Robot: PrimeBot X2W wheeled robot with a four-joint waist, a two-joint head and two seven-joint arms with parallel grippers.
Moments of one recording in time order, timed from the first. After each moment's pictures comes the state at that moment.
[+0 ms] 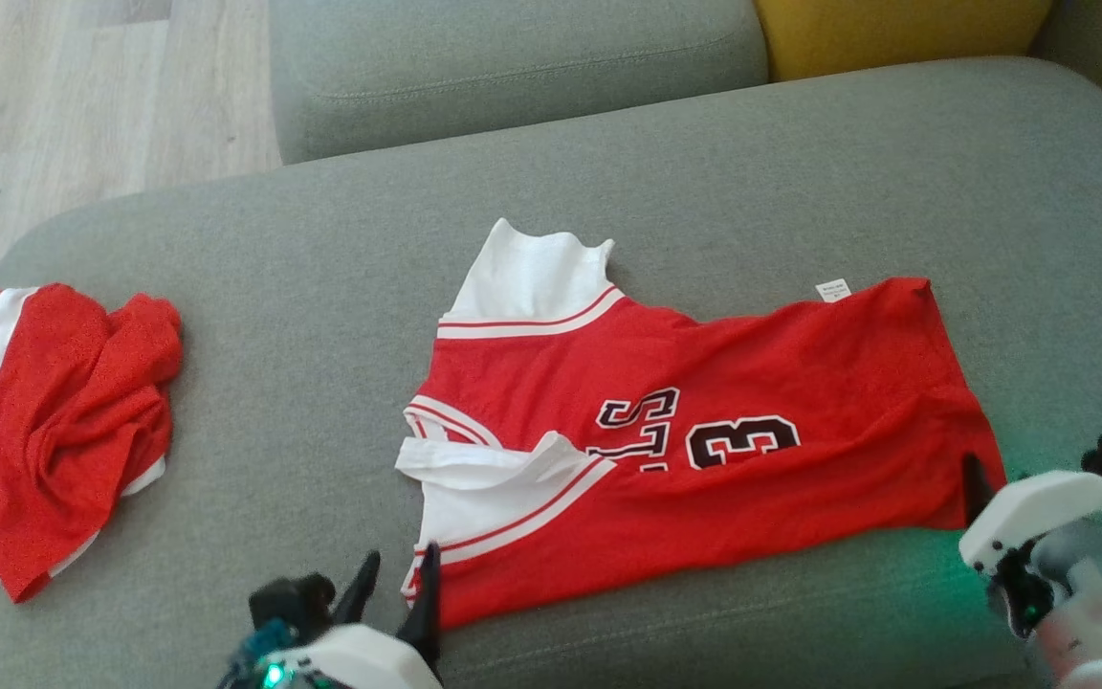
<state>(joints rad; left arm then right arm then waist) -0.02 0.05 -0.43 0.54 -0.53 0.04 -0.26 -0.54 -0.19 -0.28 1.31 0.30 0.13 -0.14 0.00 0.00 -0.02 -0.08</state>
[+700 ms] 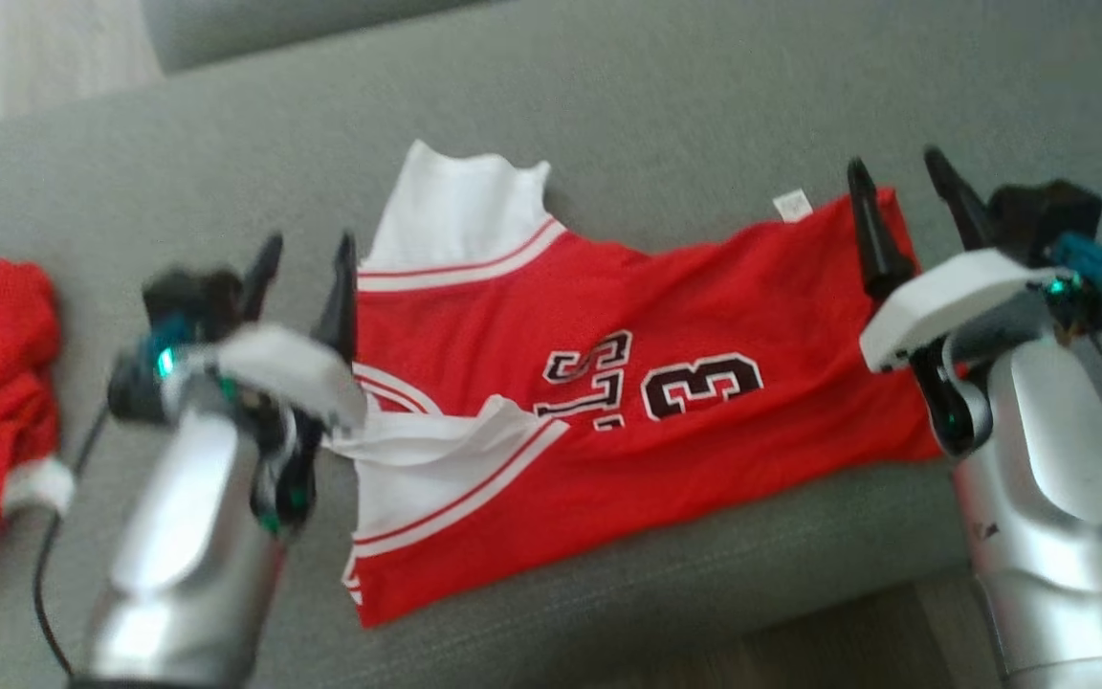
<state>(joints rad) -0.48 0.12 -0.30 0.52 -0.36 0.00 -0.14 -0.56 -0.07 -0.04 0.51 0.11 0.13 -0.09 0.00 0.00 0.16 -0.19</state>
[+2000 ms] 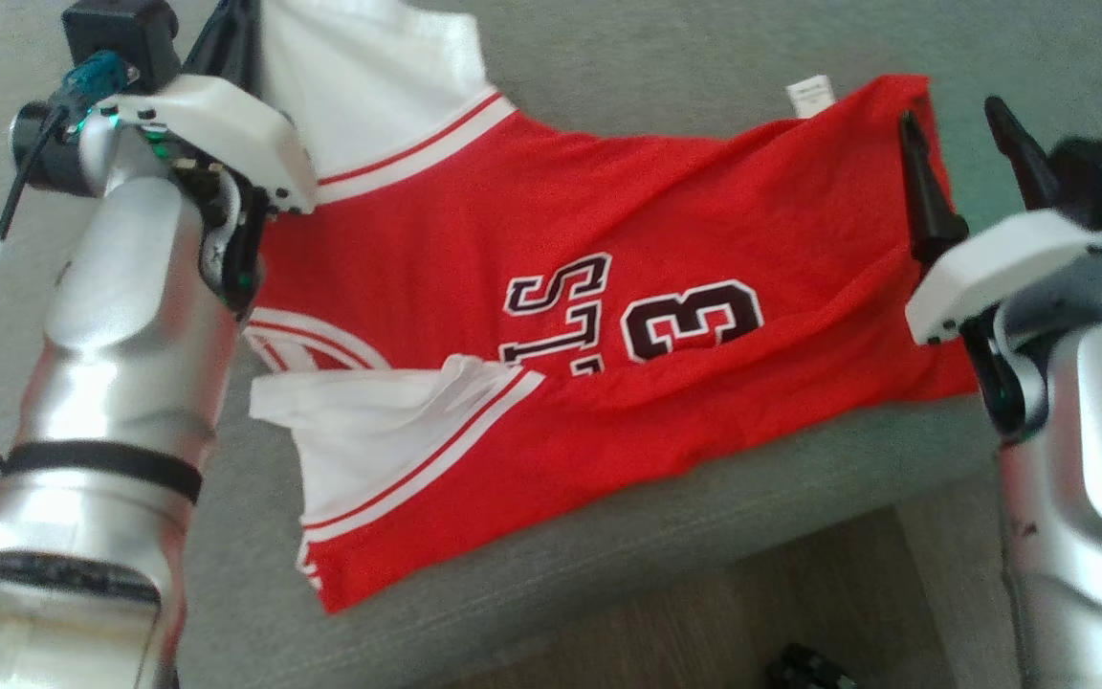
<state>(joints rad) -0.98 0.12 -0.33 0.97 -0.30 -0.05 -0.25 -0.50 -0.06 -0.11 0.23 0.06 0.13 0.10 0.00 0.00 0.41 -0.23</state>
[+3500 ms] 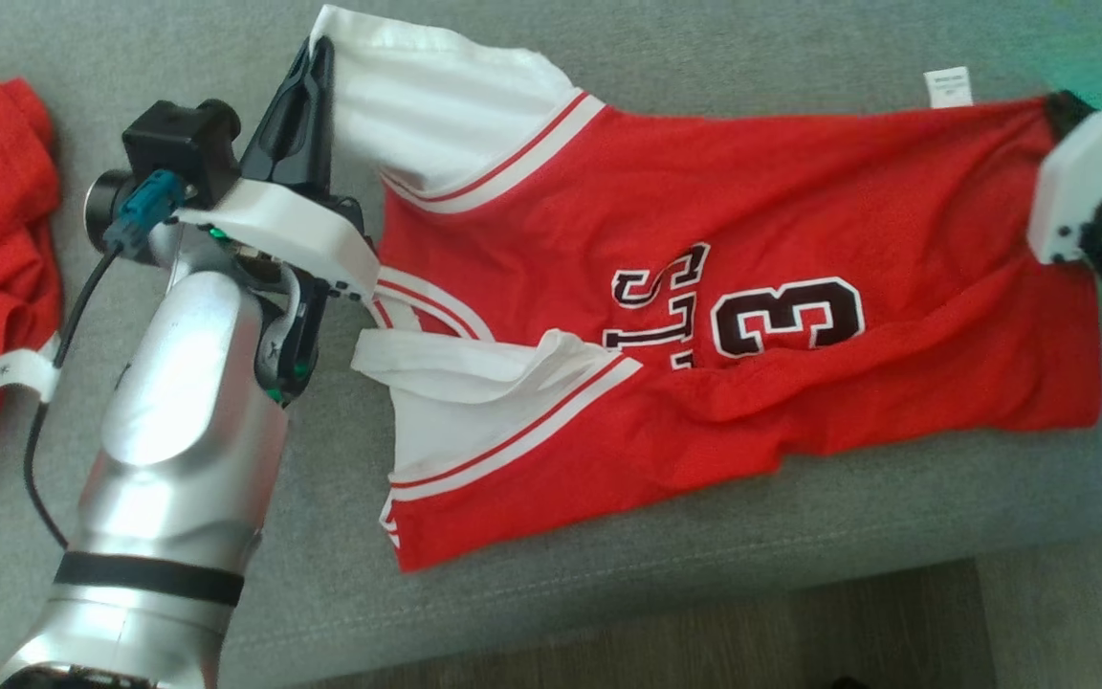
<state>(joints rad) -0.72 0.10 -0.32 0.58 -0.29 -0.05 -0.25 -0.94 -0.32 0.03 1.00 0.05 0.13 0.11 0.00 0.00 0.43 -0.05</state>
